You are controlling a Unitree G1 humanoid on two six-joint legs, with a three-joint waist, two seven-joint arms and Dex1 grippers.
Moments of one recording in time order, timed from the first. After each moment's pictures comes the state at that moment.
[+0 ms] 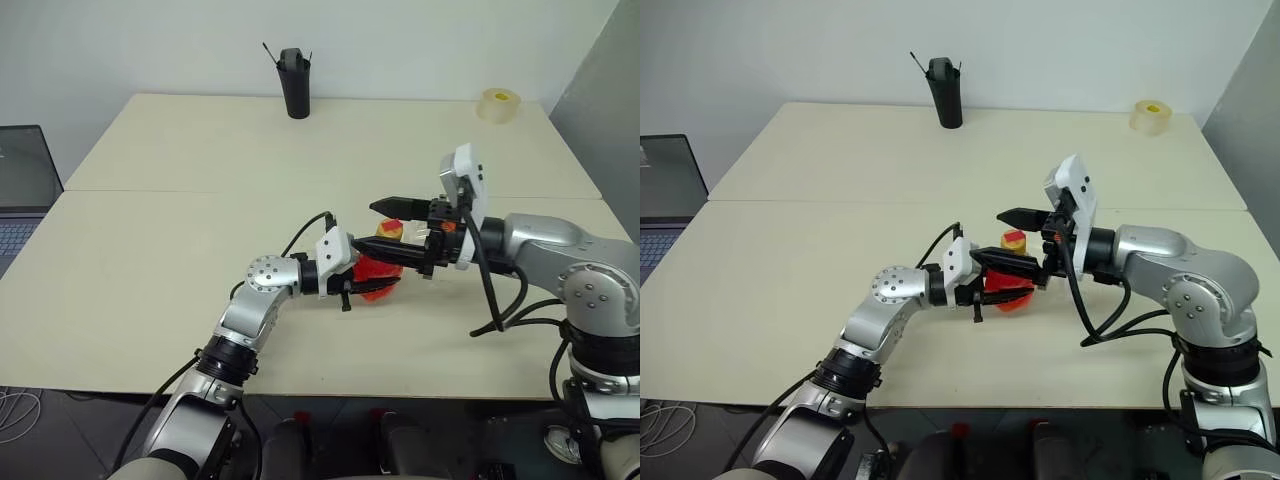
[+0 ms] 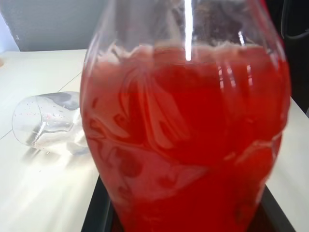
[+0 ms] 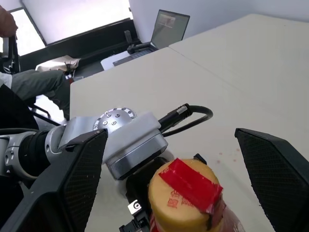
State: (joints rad) left arm -0.56 0.27 -0.27 0.19 -0.22 0.06 -1.06; right arm -0.66 -0.57 -0.01 -0.41 0.89 1.03 0.59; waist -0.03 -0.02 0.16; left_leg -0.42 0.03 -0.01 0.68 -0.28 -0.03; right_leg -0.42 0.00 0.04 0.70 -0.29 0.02
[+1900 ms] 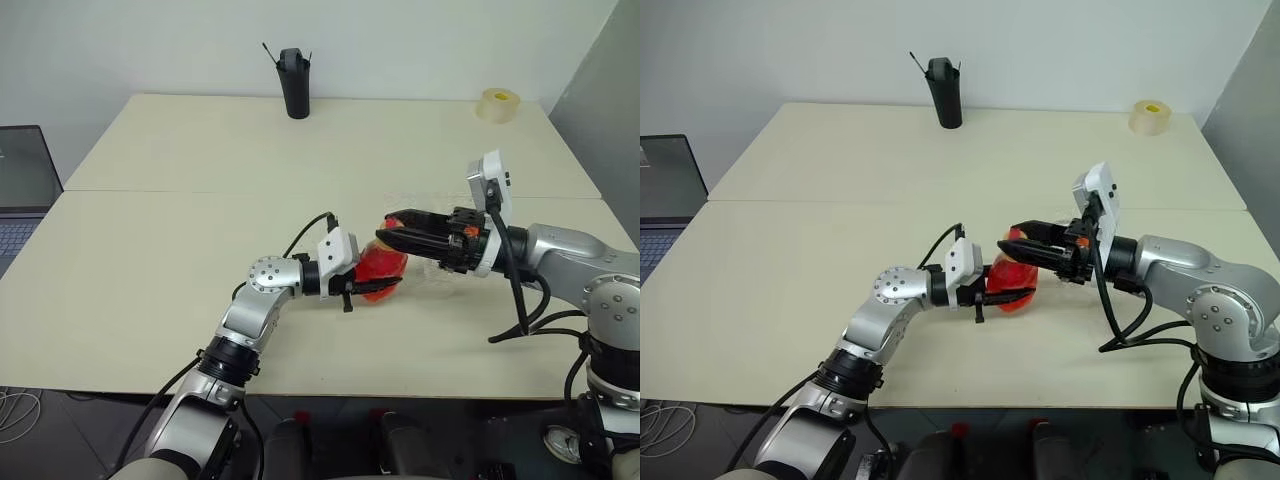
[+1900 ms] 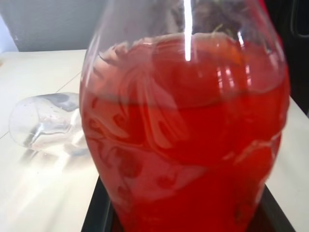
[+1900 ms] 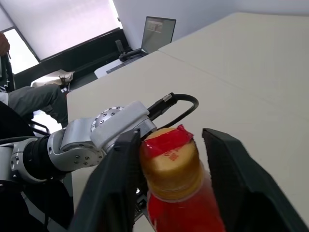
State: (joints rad) left arm -0.55 0.26 -0.27 0.18 -0.21 0.06 -1.06; right arm -0.58 -0.62 -0.11 -0.46 1.03 1.06 0.54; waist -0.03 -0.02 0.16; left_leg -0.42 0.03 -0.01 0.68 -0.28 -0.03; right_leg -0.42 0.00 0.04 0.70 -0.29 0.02
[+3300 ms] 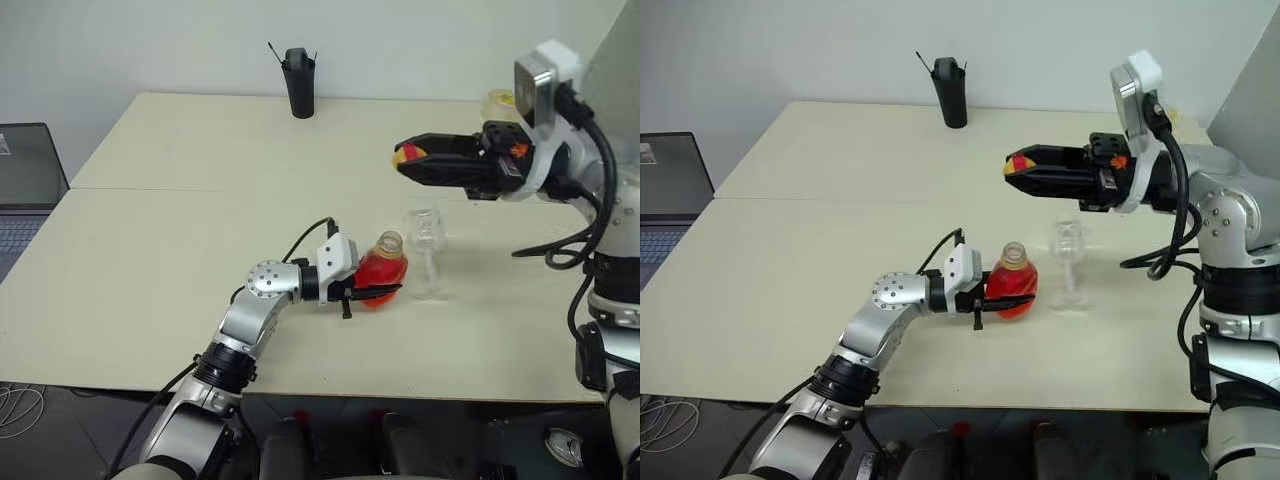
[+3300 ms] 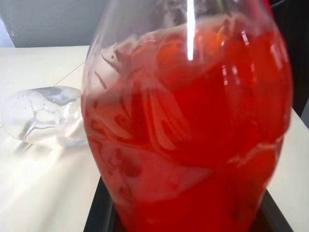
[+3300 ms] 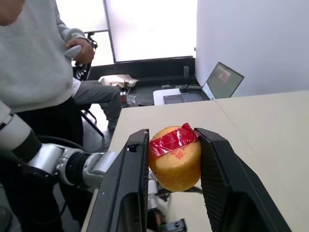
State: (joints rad) left arm -0.52 0.28 -0.29 0.13 -0.22 0.08 -1.06; right arm -0.90 -0.66 -0.08 -0.06 0.81 0.85 1.19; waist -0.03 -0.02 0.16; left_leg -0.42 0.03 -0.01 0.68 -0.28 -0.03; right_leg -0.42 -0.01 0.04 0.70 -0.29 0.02
